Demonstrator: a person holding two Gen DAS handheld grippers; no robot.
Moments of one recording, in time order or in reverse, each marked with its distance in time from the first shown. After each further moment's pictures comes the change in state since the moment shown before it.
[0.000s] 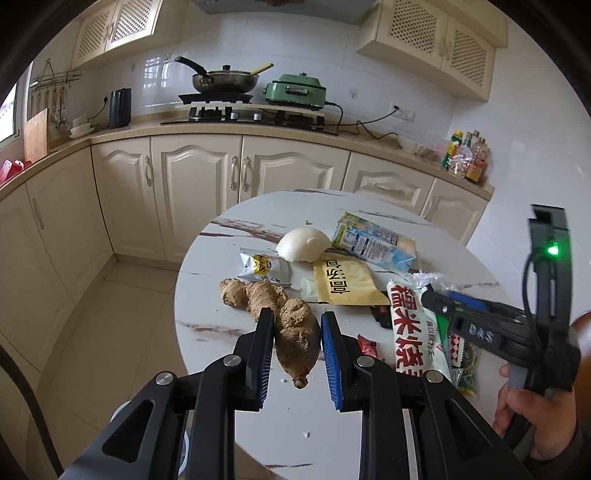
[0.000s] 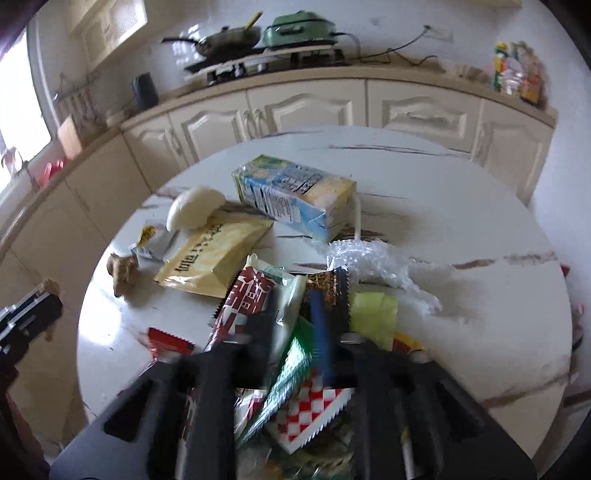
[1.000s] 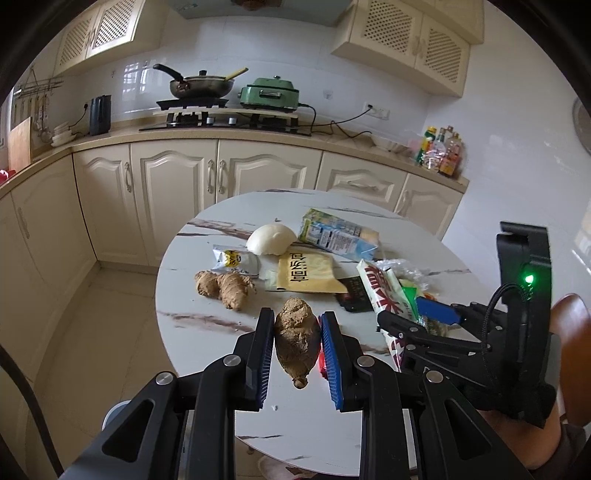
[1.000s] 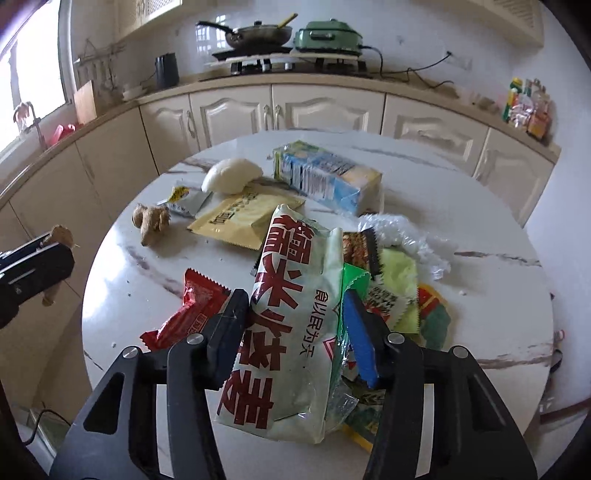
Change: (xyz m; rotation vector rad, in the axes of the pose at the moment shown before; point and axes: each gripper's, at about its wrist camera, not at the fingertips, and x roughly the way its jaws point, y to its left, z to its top) left arm -0.032 -0.023 -0.012 0.046 -0.001 -0.086; right arm -0.023 0.039 -0.031 -0.155 -0.007 -0.037
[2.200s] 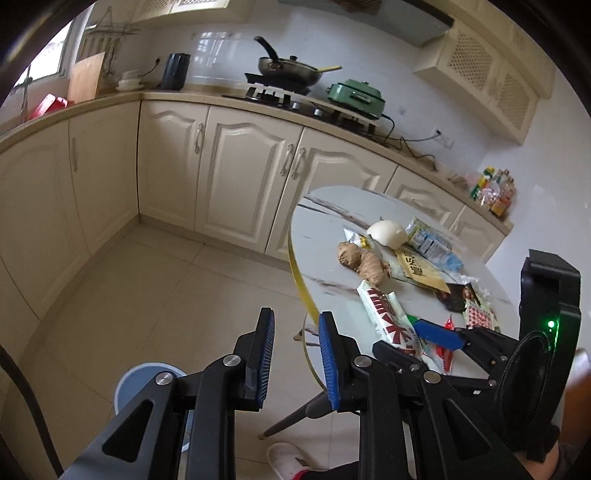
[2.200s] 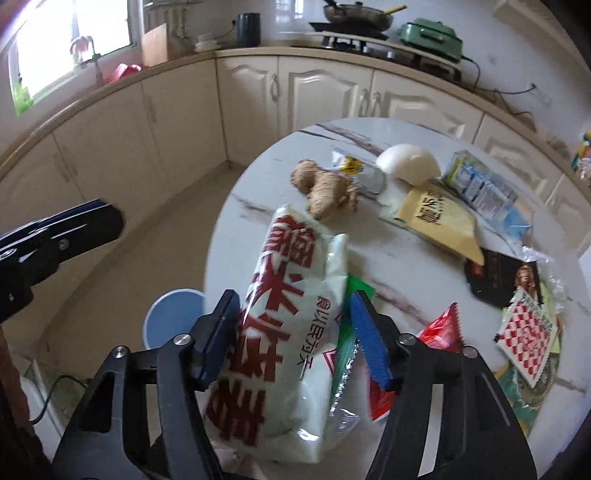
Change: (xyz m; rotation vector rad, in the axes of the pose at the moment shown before) left arm -0.041 0.131 -0.042 -0.245 0.005 0.092; right arm 0.037 0.144 -0.006 -0.228 0.090 0.134
